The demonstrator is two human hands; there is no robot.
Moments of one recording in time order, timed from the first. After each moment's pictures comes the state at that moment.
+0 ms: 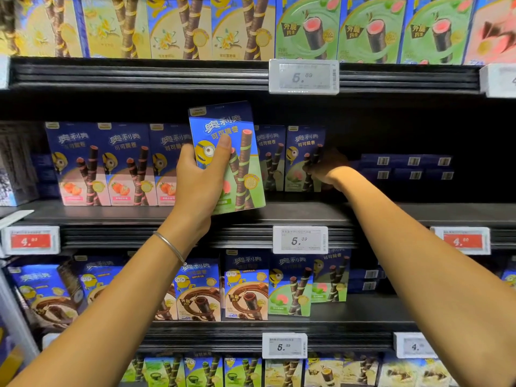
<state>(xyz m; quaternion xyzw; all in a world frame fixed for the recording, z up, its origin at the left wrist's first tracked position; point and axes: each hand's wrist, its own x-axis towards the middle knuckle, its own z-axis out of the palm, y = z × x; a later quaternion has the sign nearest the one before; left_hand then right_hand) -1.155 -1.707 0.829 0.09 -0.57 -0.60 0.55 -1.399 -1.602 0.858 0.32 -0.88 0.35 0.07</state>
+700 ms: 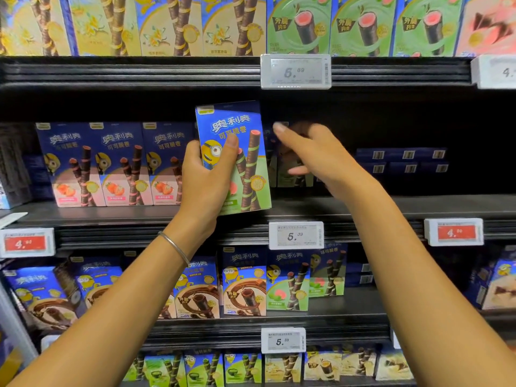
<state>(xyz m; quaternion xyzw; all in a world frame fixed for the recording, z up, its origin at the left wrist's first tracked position) -1.161 -1.695 0.827 0.09 -0.60 -0.58 0.54 -1.292 -1.568 0.873 0.43 -0.71 0.56 -0.01</state>
